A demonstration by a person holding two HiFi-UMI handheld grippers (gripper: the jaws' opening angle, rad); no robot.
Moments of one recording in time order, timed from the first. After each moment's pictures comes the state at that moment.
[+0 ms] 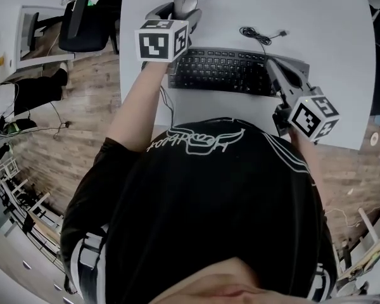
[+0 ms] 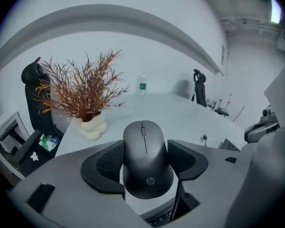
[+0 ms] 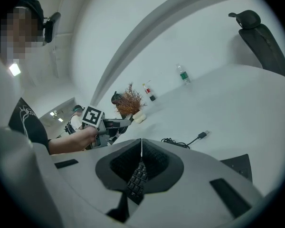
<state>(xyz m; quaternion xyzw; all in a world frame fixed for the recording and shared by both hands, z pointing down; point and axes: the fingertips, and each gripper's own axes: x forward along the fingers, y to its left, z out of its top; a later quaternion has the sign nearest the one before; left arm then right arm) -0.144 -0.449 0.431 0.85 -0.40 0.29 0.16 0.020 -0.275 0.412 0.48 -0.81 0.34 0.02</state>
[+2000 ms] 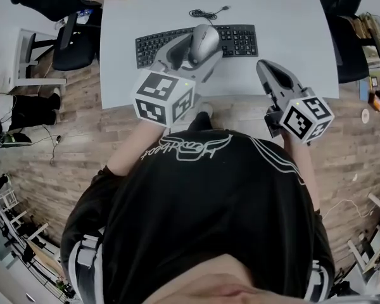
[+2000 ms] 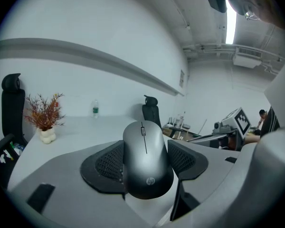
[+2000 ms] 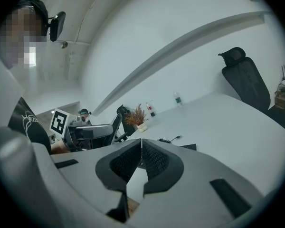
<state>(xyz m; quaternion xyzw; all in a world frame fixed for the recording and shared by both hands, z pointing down) -0.022 -0.151 0.302 0.95 -0.26 0.15 0.10 0.079 -0.085 0.330 0.53 -0.81 0.24 -0.02</state>
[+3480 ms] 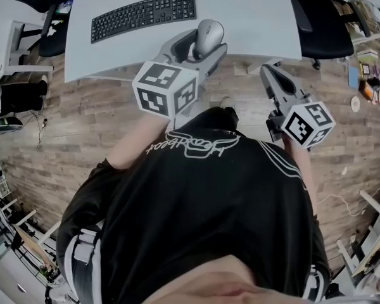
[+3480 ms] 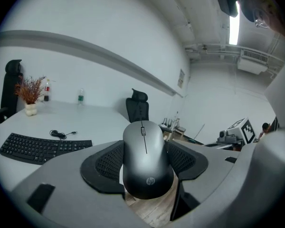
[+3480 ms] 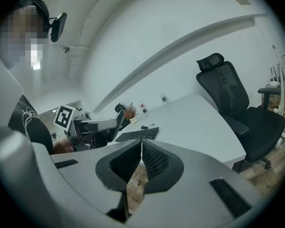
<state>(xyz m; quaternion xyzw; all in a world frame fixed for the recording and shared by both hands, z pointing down) 0.159 0.020 0.344 0.94 -0.27 0.14 0.15 0.257 0.104 0.373 0.53 -0.81 0.25 -0.01</state>
